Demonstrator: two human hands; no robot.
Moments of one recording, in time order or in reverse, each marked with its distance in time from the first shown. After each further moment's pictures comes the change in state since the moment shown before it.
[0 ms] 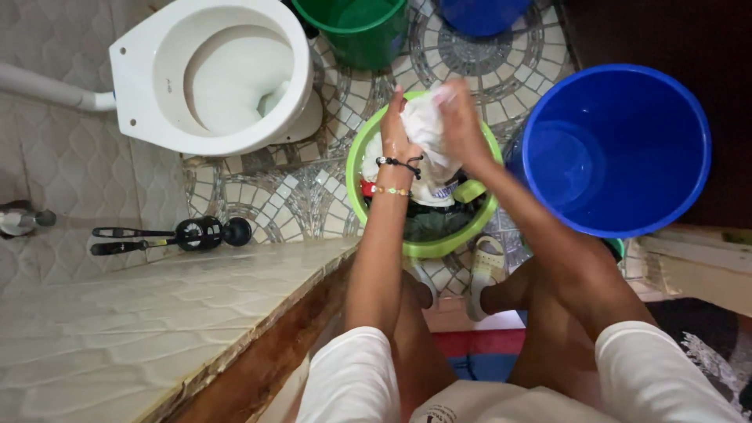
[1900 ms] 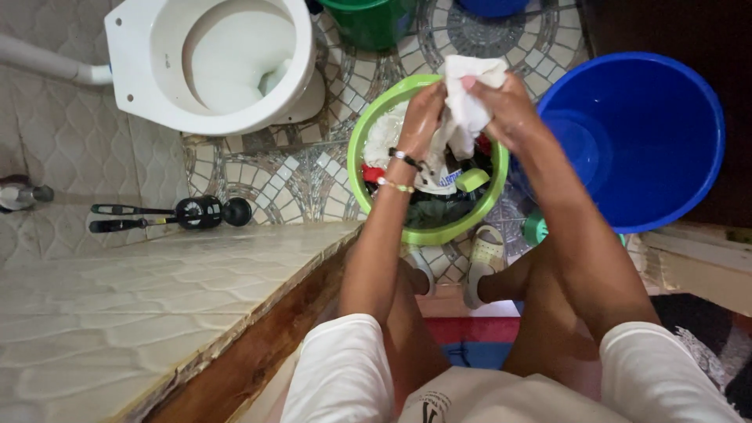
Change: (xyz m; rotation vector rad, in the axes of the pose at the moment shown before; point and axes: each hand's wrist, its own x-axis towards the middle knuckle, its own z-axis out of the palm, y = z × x) left_hand -0.016 -0.018 0.008 0.824 -0.156 0.037; right_hand 0.033 -0.065 -0.059 0.850 -0.164 0.616
